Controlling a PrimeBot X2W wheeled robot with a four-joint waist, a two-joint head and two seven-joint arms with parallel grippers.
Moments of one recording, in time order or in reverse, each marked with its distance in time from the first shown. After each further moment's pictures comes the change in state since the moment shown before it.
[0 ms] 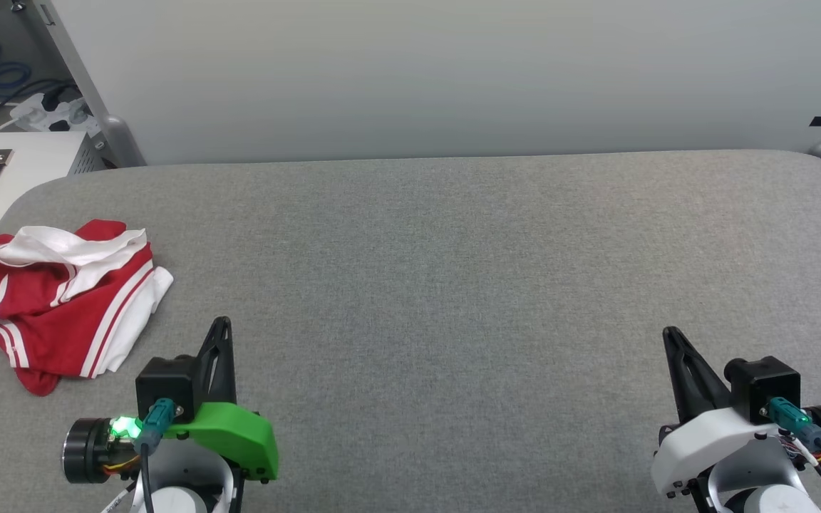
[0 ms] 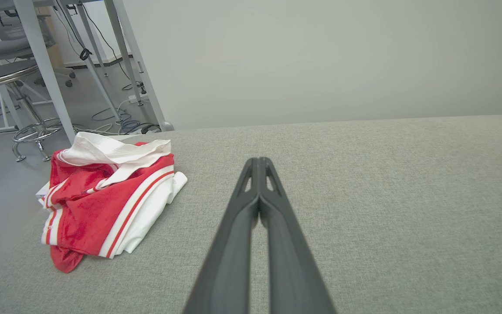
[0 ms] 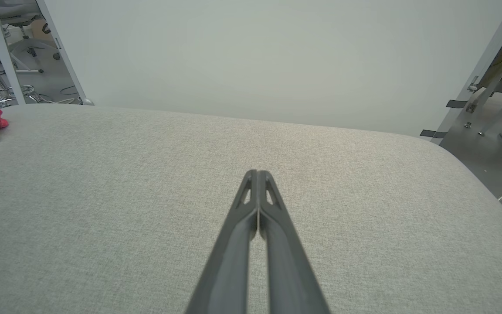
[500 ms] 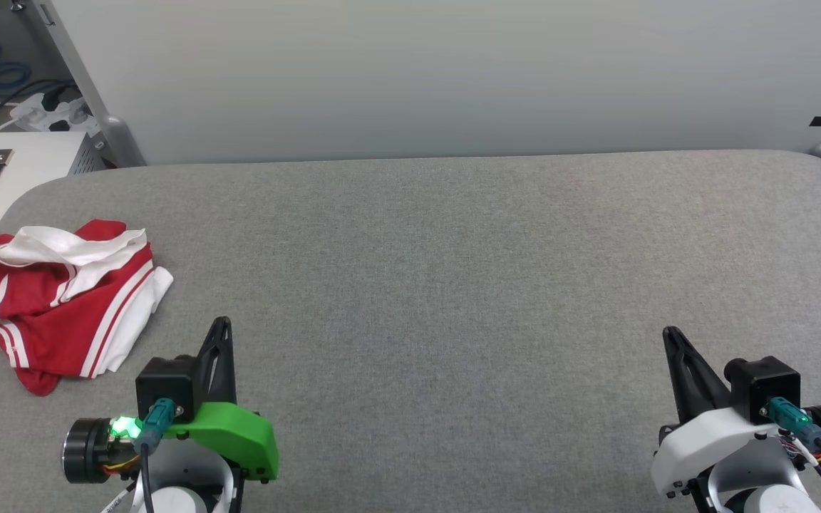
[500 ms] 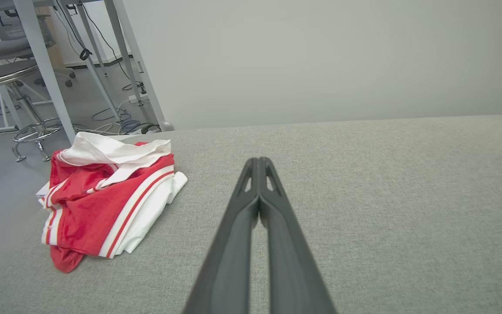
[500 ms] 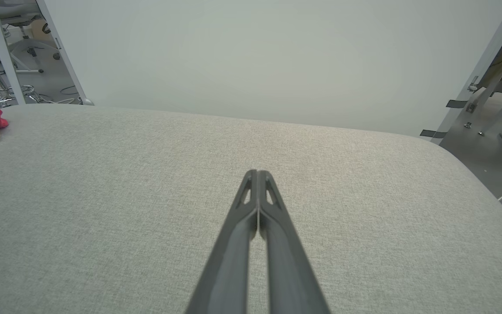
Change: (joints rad) left arm 0.000 0.000 0.000 0.000 0.000 0.000 0.000; right arm 0.000 0.000 0.000 0.000 0.000 0.000 0.000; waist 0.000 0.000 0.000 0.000
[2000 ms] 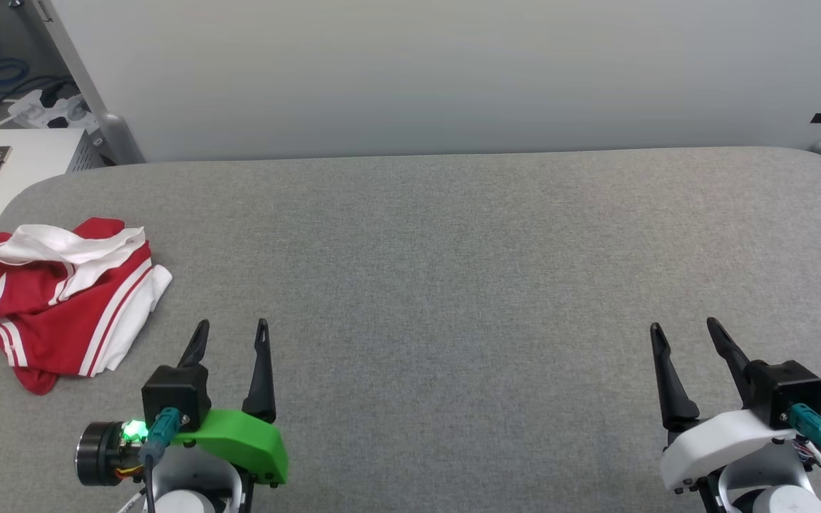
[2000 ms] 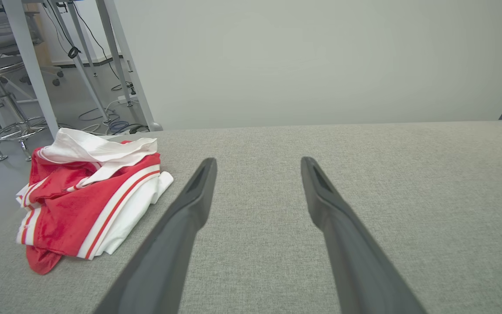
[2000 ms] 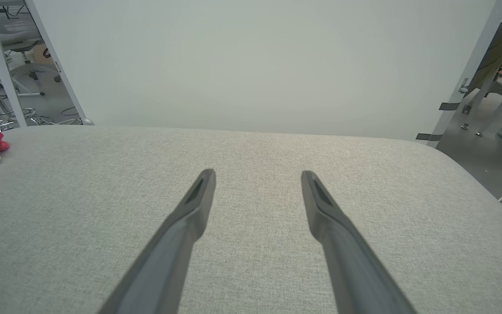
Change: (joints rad) left arm 0.000 0.001 -0.024 0.035 -0.038 -0.001 -0.063; right arm 0.001 0.000 -0.021 0.008 0.040 0.000 -0.063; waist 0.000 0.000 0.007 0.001
